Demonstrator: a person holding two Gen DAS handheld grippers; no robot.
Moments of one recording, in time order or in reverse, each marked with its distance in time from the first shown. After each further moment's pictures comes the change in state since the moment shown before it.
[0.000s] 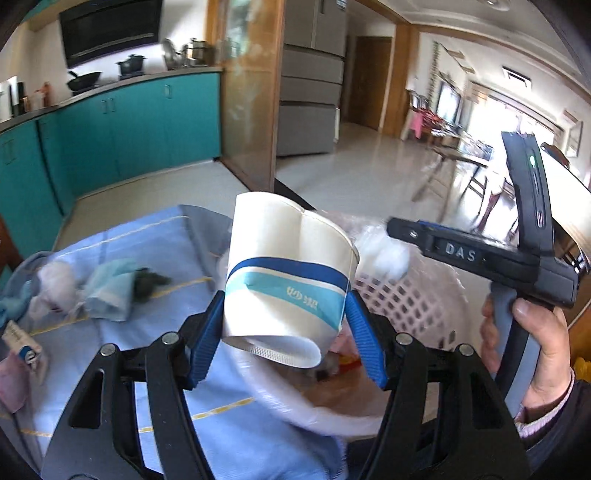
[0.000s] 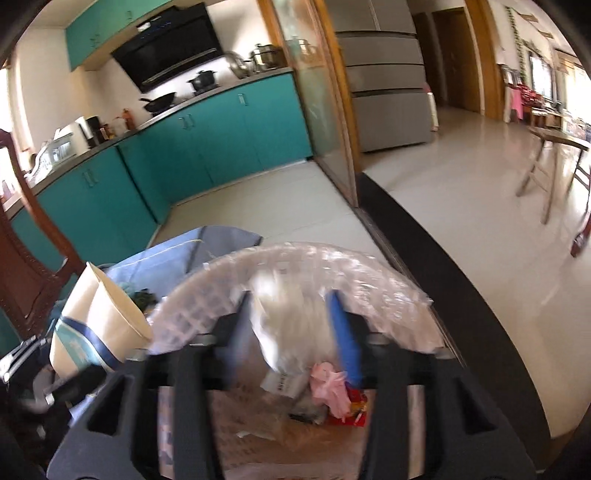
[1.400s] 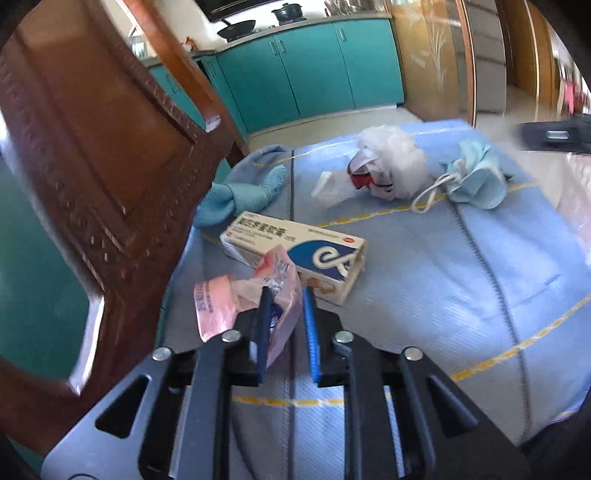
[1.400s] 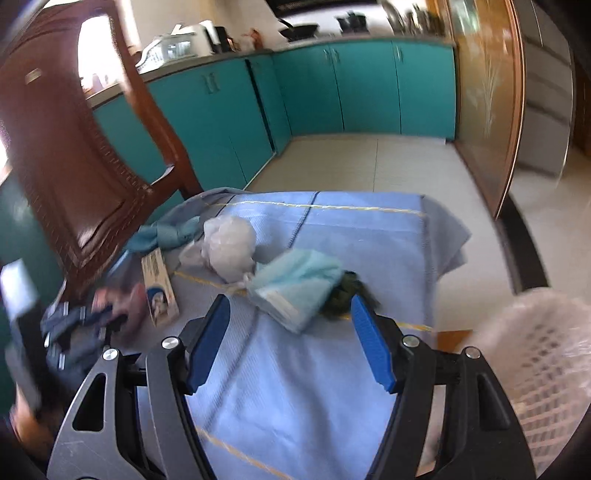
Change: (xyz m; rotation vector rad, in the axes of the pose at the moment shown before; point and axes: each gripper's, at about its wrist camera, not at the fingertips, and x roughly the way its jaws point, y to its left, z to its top) left arm -0.068 0.226 -0.099 -0.159 0.185 0.655; right arm 0.105 0.265 -0.017 -0.333 0.239 0.373
